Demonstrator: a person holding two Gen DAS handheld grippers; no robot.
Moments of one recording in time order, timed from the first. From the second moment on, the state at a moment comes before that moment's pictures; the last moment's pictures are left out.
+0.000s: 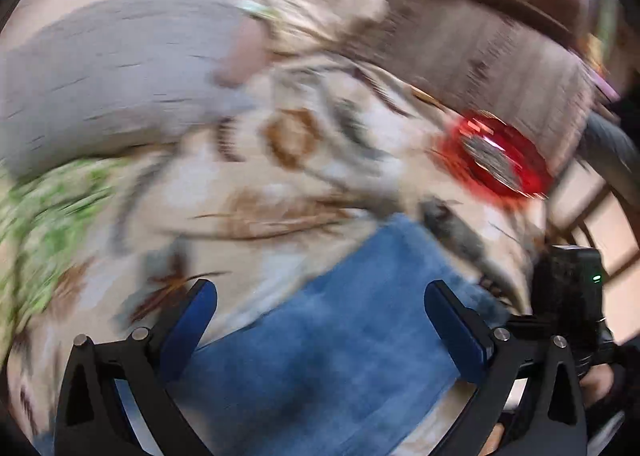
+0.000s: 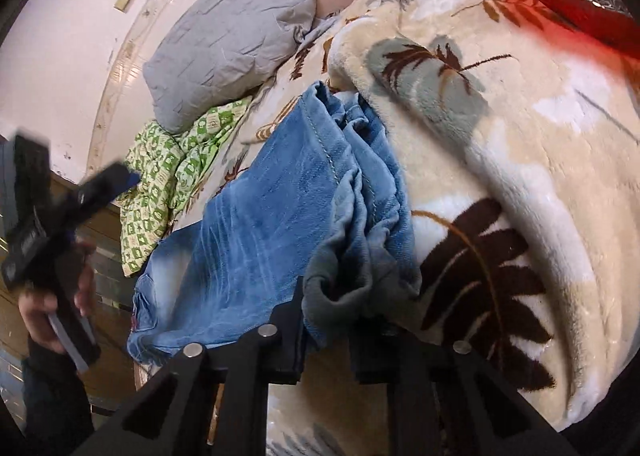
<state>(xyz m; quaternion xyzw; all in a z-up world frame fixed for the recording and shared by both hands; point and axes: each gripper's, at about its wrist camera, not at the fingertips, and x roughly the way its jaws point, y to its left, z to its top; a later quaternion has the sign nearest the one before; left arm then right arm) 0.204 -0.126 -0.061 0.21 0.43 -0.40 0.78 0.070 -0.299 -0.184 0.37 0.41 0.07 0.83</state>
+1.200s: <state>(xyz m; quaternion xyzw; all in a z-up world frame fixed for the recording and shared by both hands) 0.213 -0.233 -0.090 0.27 0.49 -0.50 0.66 0.056 -0.308 -0.162 0.34 0.36 0.09 0.87</state>
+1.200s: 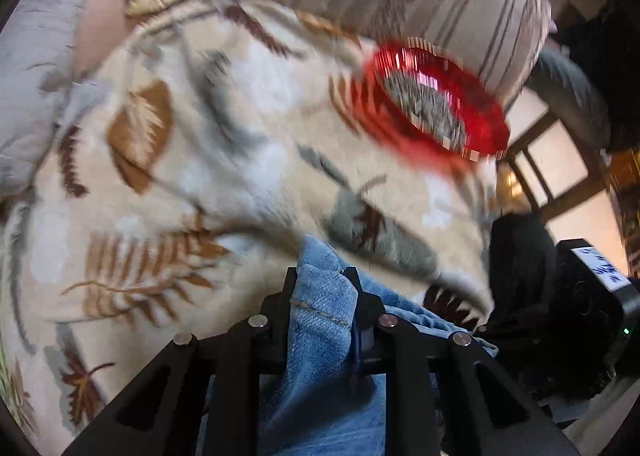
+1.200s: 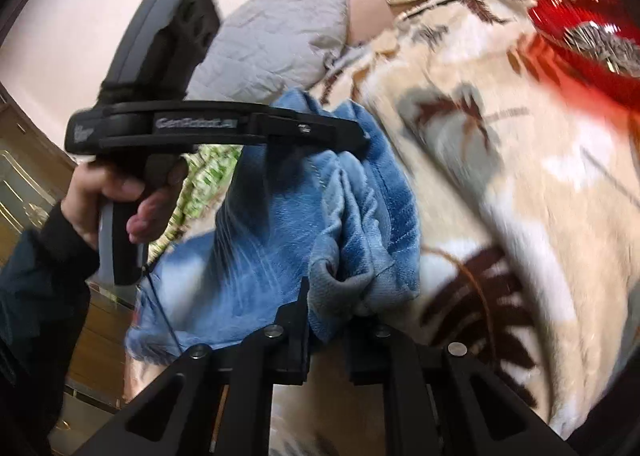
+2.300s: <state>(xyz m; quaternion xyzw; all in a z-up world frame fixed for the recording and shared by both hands) 0.342 -0.358 -0.170 0.30 0.55 -0.41 0.66 0.168 -0.407 -0.171 0.33 0.37 -0.03 0.87</state>
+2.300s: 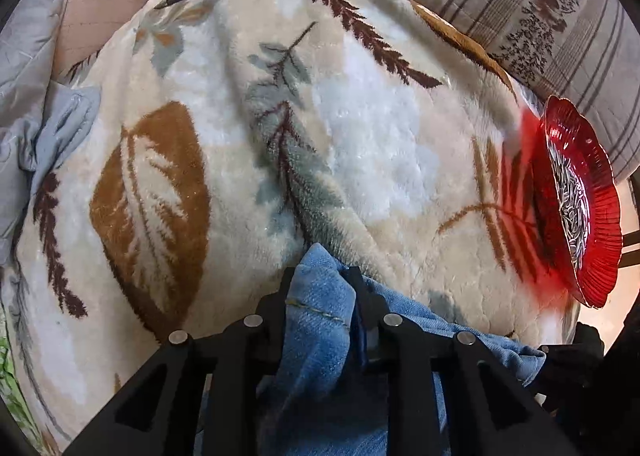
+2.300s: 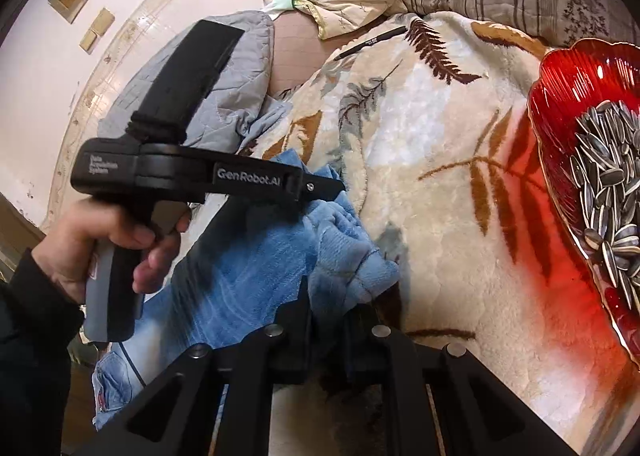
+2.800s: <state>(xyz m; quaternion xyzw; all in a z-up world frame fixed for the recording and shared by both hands) 0.327 -0.282 -0.056 0.21 0.50 -0.34 0.77 0.135 -0.398 -0.129 0.33 0.32 -0.02 0.89</state>
